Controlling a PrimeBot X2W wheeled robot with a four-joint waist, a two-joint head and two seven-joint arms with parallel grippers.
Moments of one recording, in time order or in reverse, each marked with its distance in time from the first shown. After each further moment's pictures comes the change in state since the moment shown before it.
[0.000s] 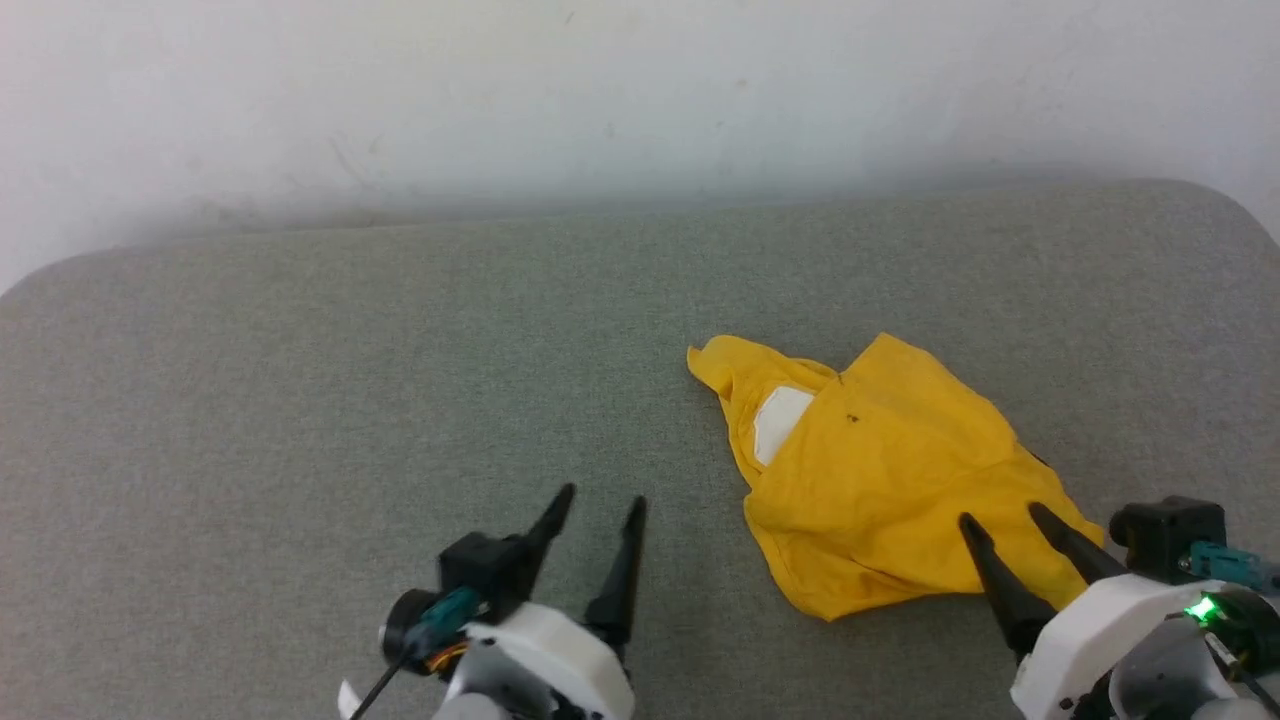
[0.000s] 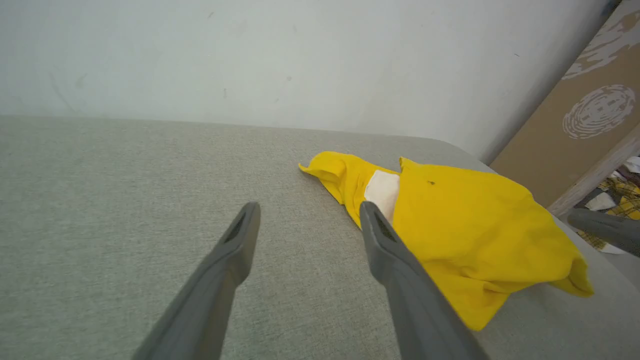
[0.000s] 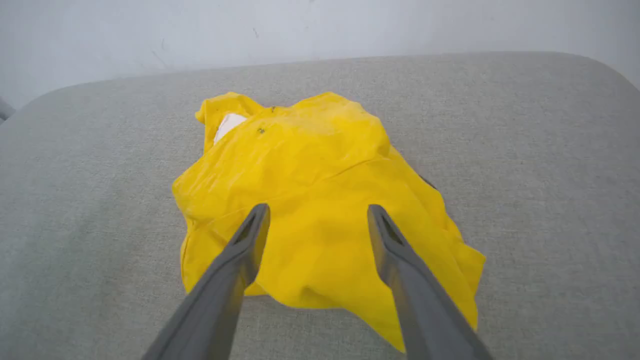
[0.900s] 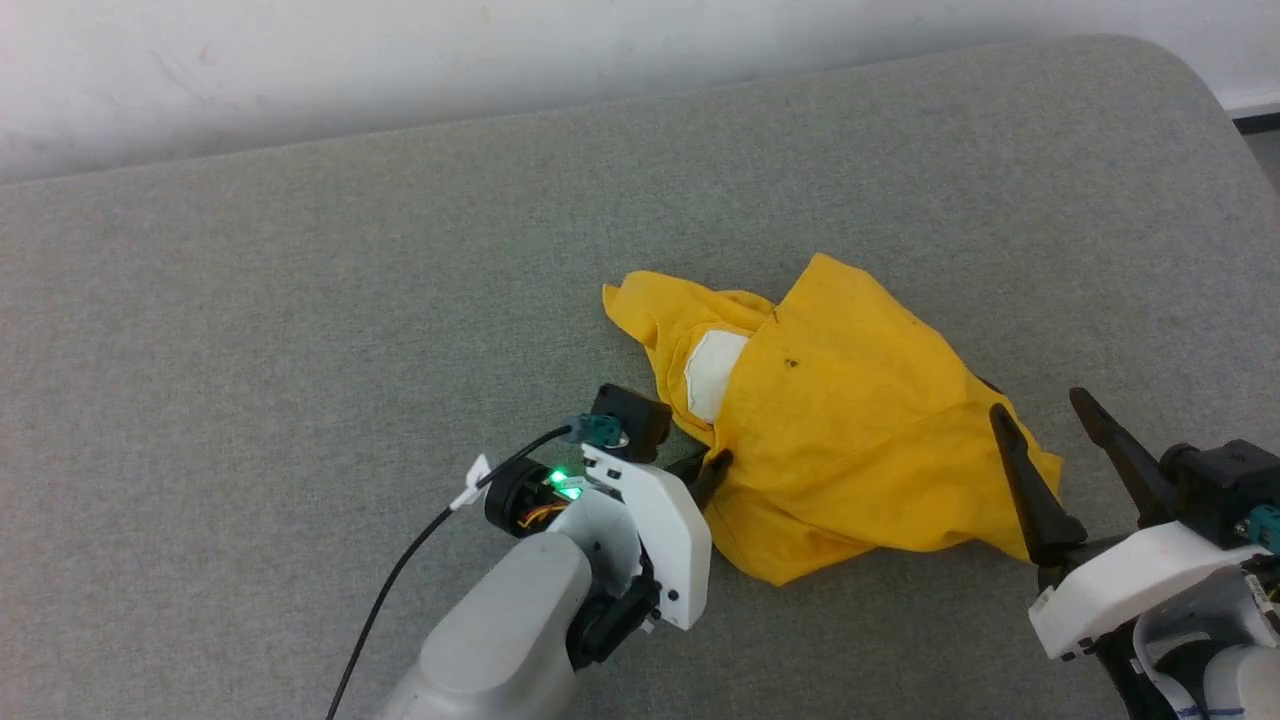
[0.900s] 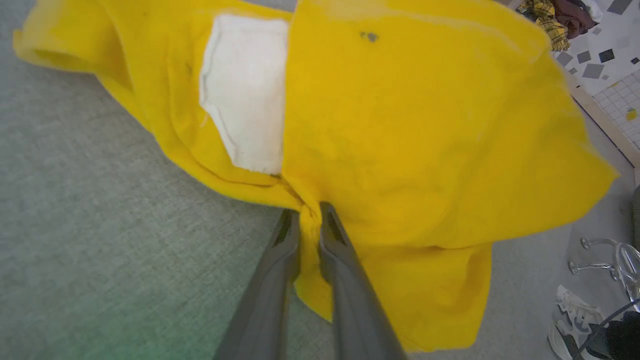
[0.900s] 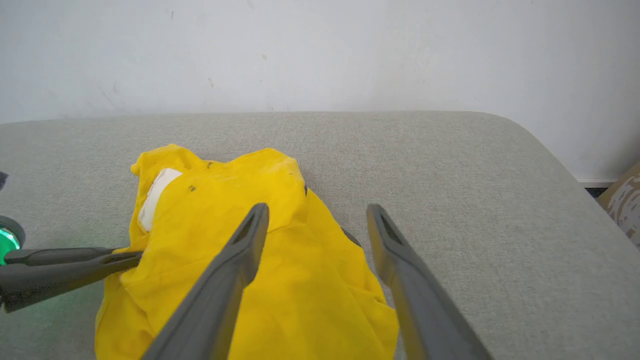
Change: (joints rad) left arm -0.443 -0.002 -0.317 0.348 -0.208 -0.070 0.370; right arm -0.078 -0.016 0.015 -0.112 -0.054 0.000 -0.168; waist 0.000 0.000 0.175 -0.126
